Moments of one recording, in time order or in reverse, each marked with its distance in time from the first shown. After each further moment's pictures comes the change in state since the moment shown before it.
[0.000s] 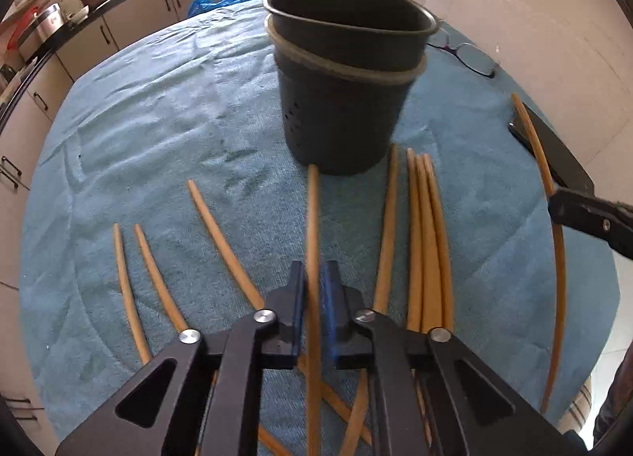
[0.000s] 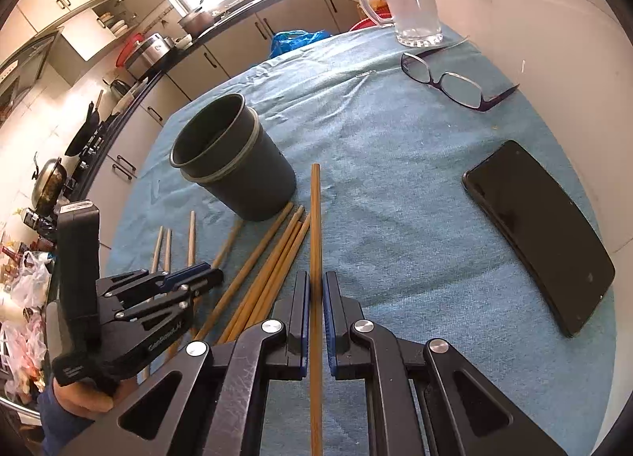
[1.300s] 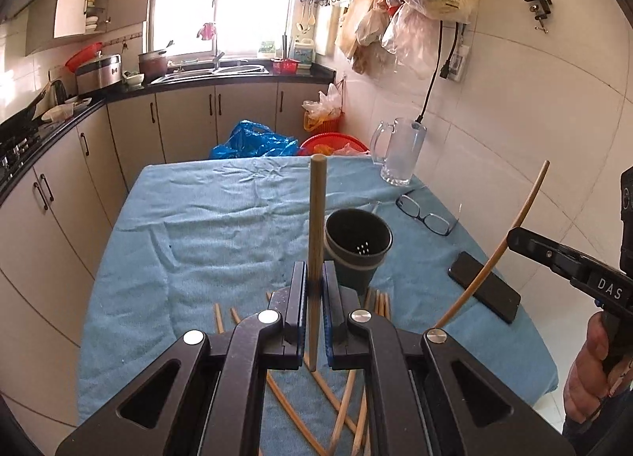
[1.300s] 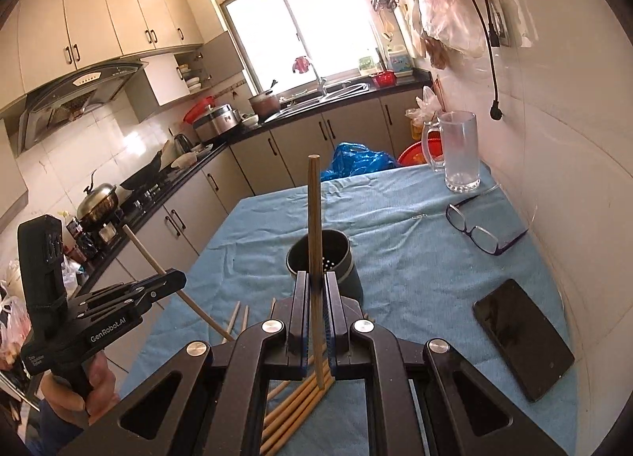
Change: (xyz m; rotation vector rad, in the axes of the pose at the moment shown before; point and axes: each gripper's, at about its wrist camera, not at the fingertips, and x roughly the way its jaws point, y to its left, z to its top) left arm -0.178 0.029 -0.014 -0.140 -0.479 -0.019; right arm -0.115 0.058 0.002 -0.189 -0.384 0.110
